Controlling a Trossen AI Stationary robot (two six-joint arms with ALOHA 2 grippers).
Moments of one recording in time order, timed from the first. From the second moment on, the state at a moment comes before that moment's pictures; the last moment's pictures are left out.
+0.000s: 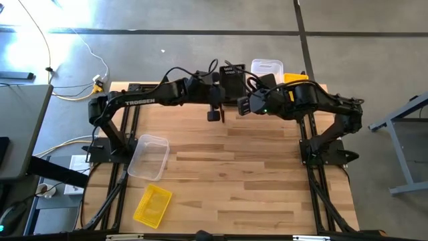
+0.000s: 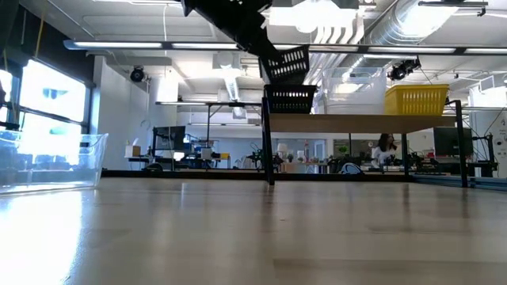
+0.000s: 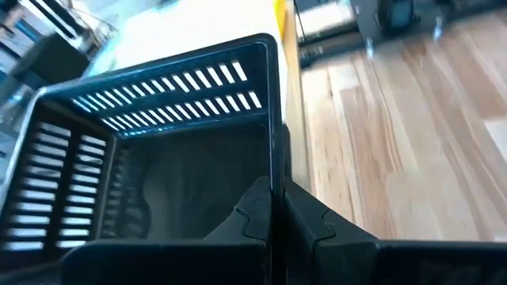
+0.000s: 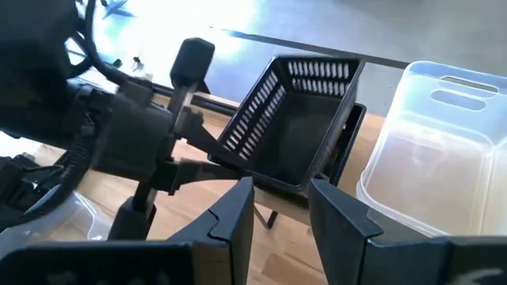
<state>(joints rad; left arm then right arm) 0.42 1.69 1.47 -0.31 -0.01 0.48 0.06 1.60 2.03 -1.36 0.75 0.97</state>
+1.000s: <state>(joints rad) 0.44 1.73 1.47 -0.31 0.01 0.50 0.06 1.60 2.03 -1.35 0.75 0.97</state>
